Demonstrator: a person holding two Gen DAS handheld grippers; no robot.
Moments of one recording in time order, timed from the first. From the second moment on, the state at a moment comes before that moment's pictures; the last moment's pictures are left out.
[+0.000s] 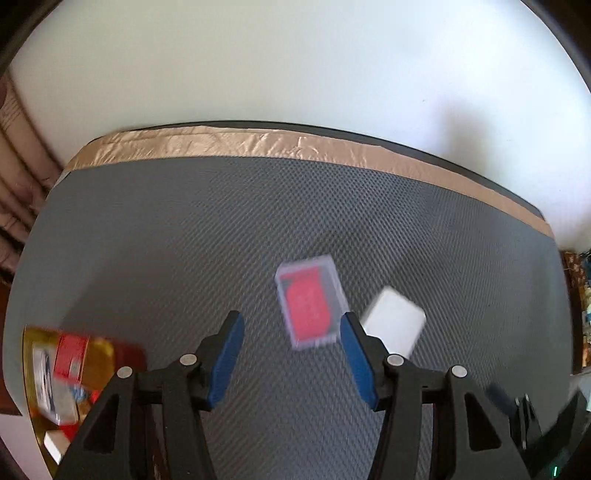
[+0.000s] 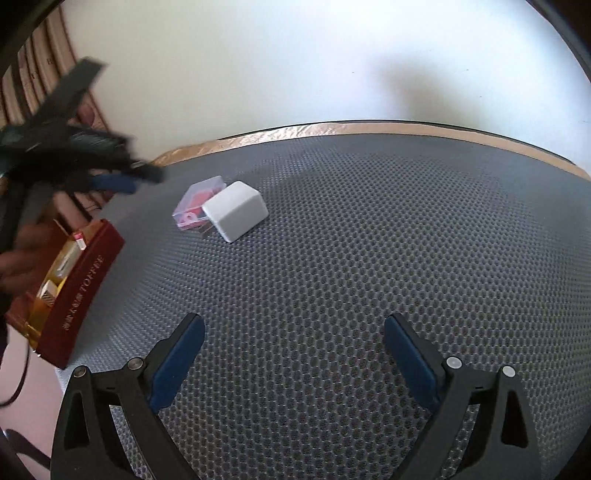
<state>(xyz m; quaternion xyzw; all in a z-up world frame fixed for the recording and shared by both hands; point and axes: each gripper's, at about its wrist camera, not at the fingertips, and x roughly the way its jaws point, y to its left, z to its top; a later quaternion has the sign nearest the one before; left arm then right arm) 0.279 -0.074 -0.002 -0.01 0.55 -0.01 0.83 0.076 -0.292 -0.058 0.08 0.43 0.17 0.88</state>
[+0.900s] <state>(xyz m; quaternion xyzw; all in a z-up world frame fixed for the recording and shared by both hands) 0.328 -0.061 -0.066 -0.10 0.61 -0.01 0.78 0.078 -0.286 -0.059 0.09 0.44 0.20 0.87</state>
